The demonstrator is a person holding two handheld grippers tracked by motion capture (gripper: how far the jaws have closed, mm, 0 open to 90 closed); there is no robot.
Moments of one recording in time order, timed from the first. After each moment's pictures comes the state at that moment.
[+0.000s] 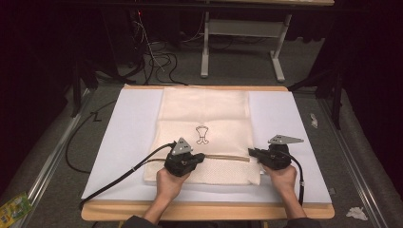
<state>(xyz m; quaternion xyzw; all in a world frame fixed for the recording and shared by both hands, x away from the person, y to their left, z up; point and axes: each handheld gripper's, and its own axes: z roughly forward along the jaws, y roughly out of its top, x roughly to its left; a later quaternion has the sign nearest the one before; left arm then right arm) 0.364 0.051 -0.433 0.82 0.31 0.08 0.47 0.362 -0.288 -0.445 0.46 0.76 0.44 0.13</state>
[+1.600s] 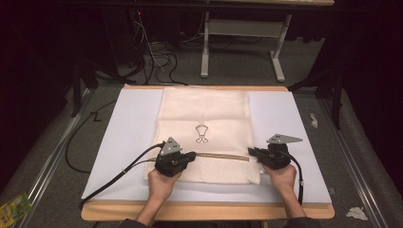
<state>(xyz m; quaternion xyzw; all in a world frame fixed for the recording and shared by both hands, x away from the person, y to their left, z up) 0.362 0.078 -0.430 0.81 0.33 0.09 0.48 0.363 -0.284 -0.441 0.46 0.77 0.43 0.14</state>
